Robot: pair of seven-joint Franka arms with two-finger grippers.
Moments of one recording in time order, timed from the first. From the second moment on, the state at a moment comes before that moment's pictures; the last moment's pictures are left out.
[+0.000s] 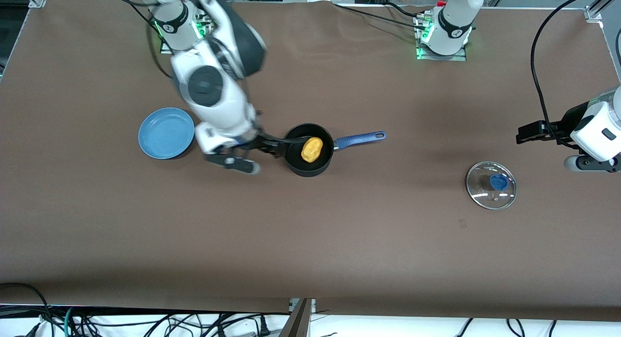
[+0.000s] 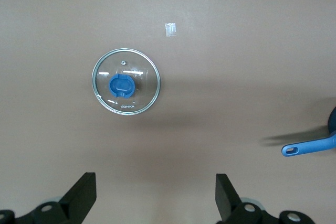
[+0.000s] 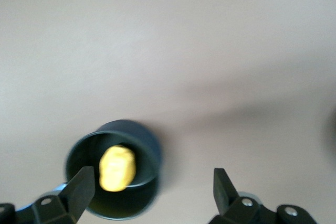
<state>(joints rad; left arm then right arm) 0.01 0.26 0.00 -1.38 -0.02 1.48 -0.01 0.44 0.43 0.08 -1.45 0.04 1.89 0.76</state>
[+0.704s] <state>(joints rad) 0.01 0.26 0.01 -1.38 -0.02 1.48 -0.01 0.22 0.18 -0.09 -1.49 0.04 1.61 0.11</state>
